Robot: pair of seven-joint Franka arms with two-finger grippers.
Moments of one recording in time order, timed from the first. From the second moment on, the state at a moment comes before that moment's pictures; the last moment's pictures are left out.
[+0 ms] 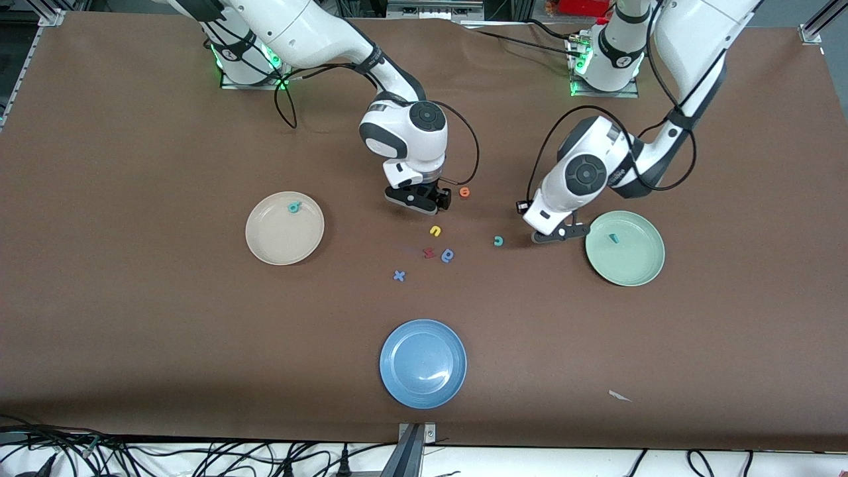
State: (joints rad) left arm 0.15 0.46 -0.58 -2.05 0.20 2.22 -0.71; right arm 0.65 0.77 0.28 -1.68 -0.51 2.42 1.59
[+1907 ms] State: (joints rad) left arm 0.57 0.54 -0.57 -1.96 0.34 2.05 -0.11; right arm 0.60 0.73 0.28 -1.70 -0.57 2.40 1.53
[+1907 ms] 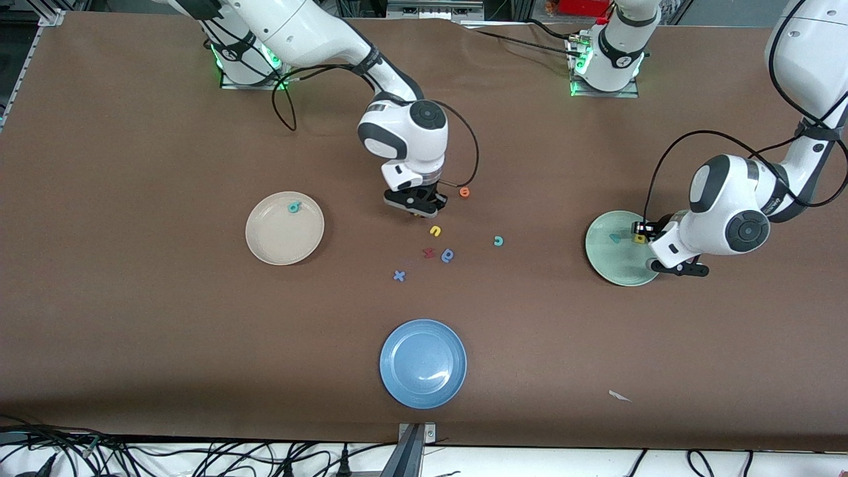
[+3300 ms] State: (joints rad) left arm 0.18 0.66 -0.71 -1.74 0.23 2.11 -0.87; right arm 0.09 0.31 0.42 -2.19 -0.57 2.41 0.91
